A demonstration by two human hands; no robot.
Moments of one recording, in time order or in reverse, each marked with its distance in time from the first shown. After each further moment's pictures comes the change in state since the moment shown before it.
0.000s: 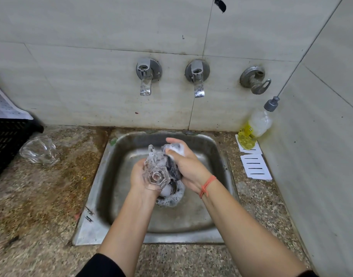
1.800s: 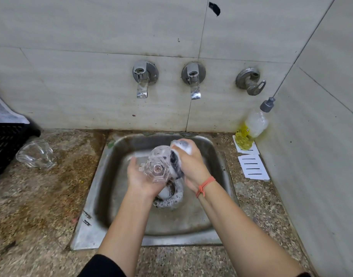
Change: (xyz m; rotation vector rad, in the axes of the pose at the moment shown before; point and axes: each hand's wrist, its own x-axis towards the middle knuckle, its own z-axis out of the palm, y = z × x) left_hand -0.023 0.005 0.008 0.071 -0.047 -0.120; right_hand 0.003 -0.008 0.000 0.049 0.327 -0.051
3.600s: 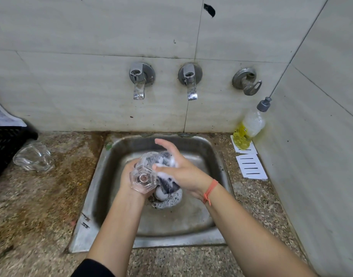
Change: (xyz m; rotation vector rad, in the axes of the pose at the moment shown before) left_hand 0.004 0.002 -0.009 0.456 0.153 0.246; right_hand -0.028 -0.011 -0.010 -0.388 -0.546 -0.079
